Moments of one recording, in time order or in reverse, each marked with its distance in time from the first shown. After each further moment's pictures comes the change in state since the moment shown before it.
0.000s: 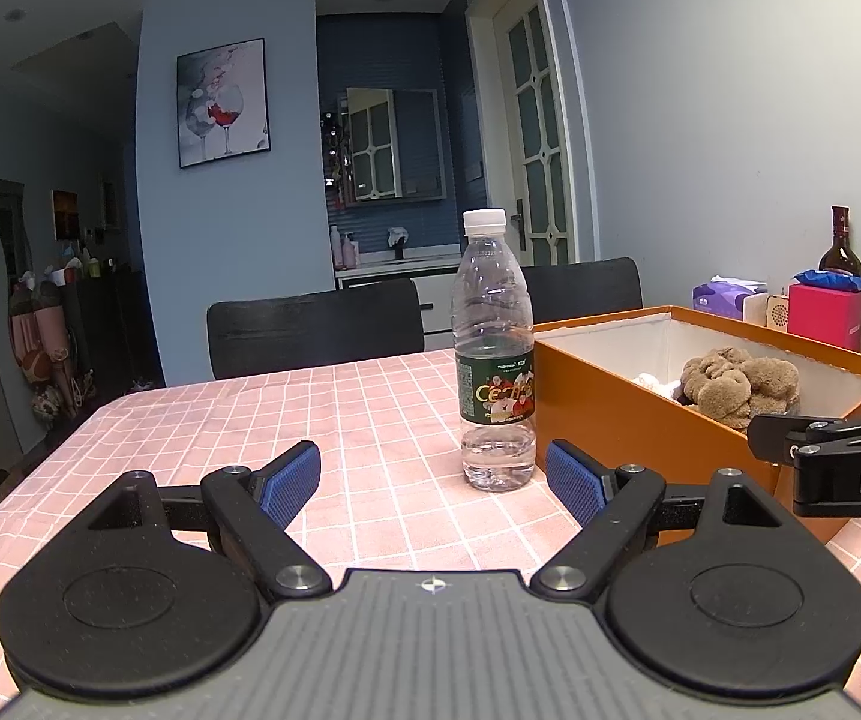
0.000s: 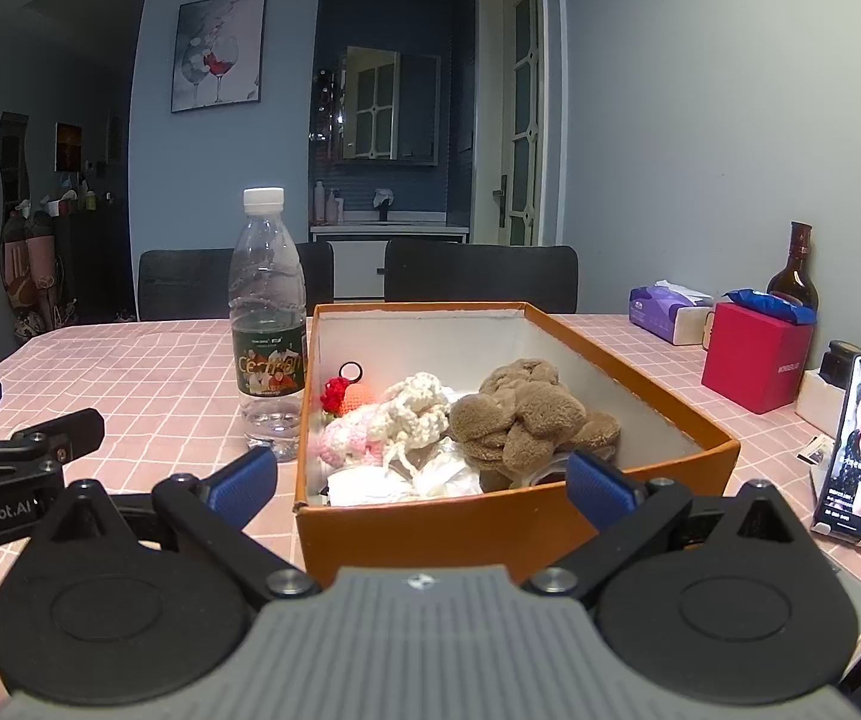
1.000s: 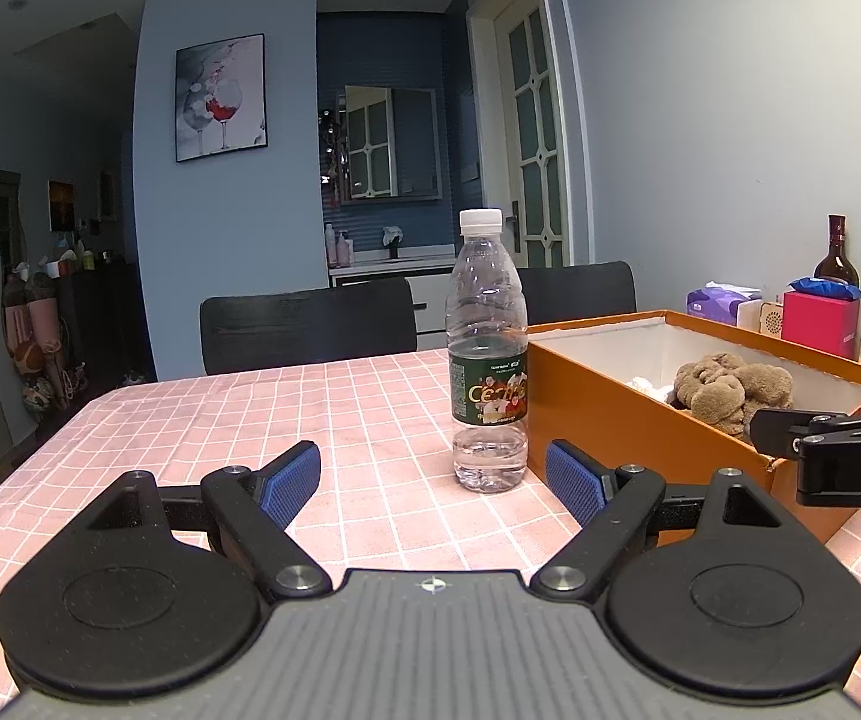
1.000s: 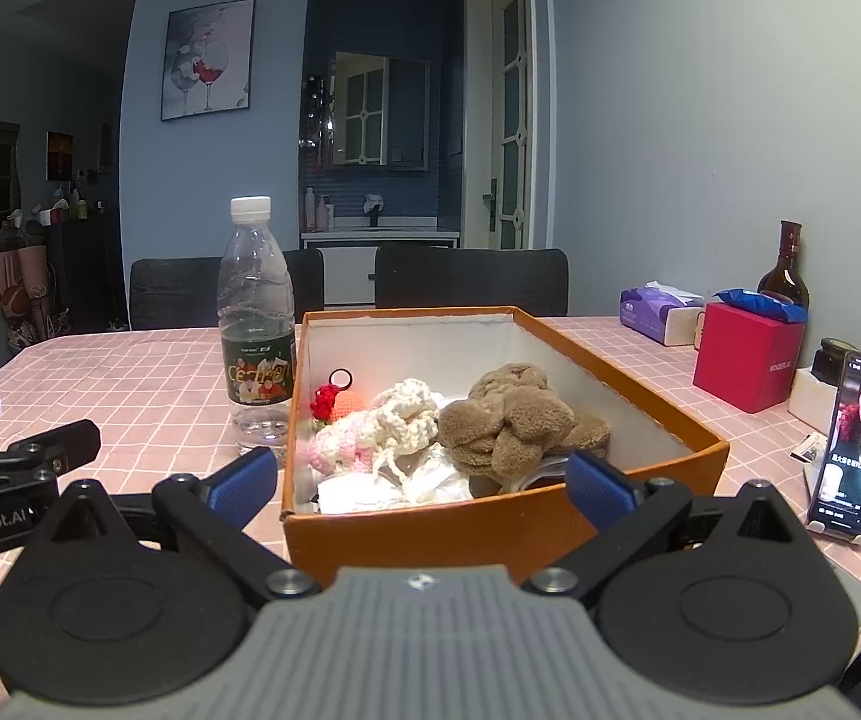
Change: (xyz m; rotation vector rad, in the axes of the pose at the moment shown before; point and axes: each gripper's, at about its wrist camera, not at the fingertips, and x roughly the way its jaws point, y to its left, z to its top) left arm 0.003 -0.004 -0.001 -0.012 0.000 -0.009; right arm -0.001 -0.004 0.001 0.017 -0.009 -0.015
